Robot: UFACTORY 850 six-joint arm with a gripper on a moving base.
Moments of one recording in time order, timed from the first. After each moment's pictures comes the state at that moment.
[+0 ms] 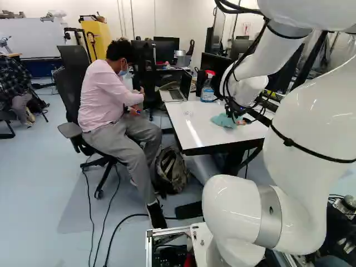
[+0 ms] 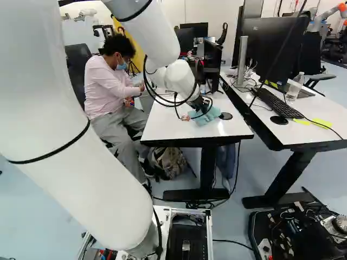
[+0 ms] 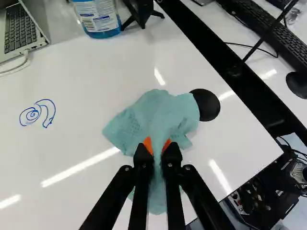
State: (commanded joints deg) arm -23.1 -0.1 -39.7 -1.6 0.6 0.0
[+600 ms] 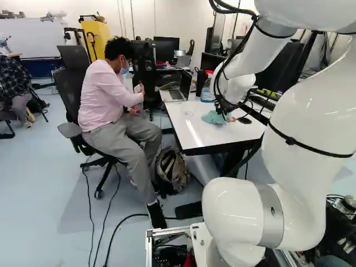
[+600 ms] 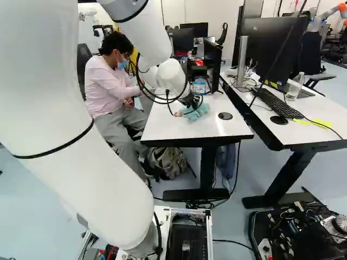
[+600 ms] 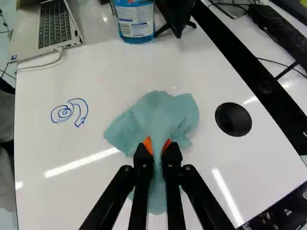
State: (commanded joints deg) arm -17.1 -2.8 -42.5 -1.4 2.3 0.0
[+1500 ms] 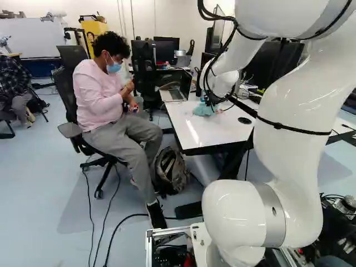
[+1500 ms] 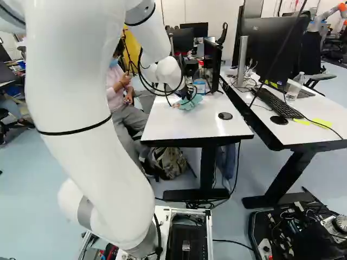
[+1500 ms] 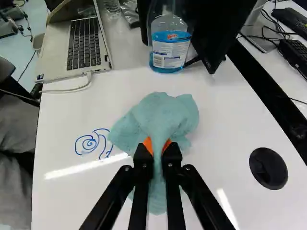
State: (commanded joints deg) arm -12.1 -12.8 -53.6 -1.4 4.5 0.0
